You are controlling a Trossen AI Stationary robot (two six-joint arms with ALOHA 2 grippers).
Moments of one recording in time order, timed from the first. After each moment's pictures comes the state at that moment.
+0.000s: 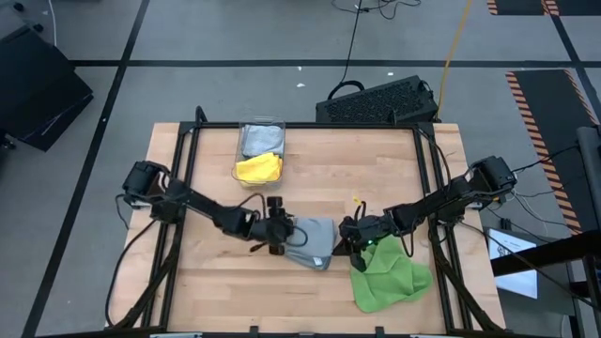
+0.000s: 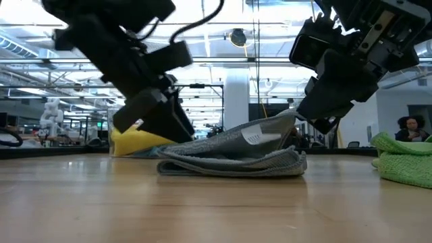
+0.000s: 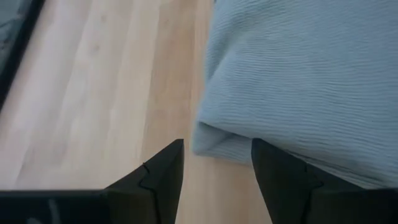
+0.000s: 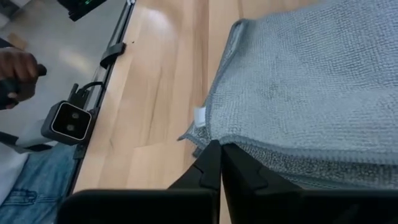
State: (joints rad) left arm -0.28 1.76 0.86 0.03 -0.50 0.02; right arm 0.30 1.56 0.51 0.48 -0.11 0.56
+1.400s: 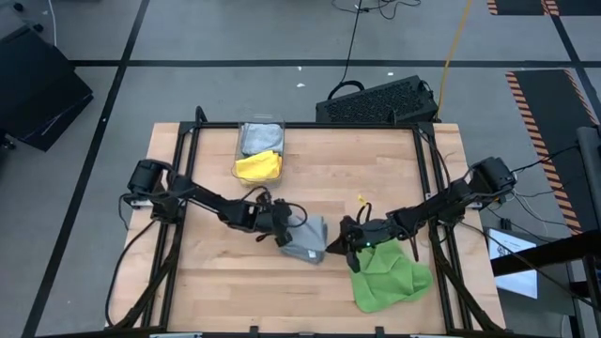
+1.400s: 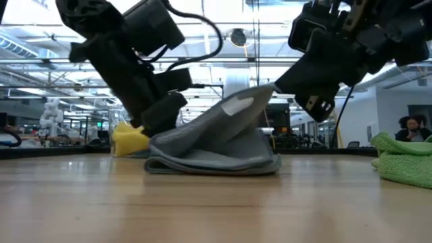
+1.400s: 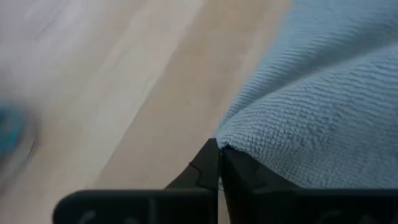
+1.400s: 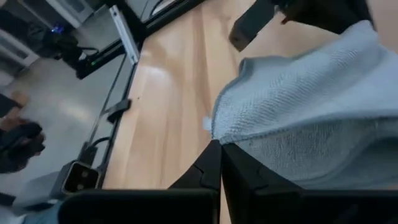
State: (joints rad) left arm -0.19 1.79 0.86 -0.06 -0.42 -0.49; right arm 0.36 1.57 0.51 0.64 0.08 0.66
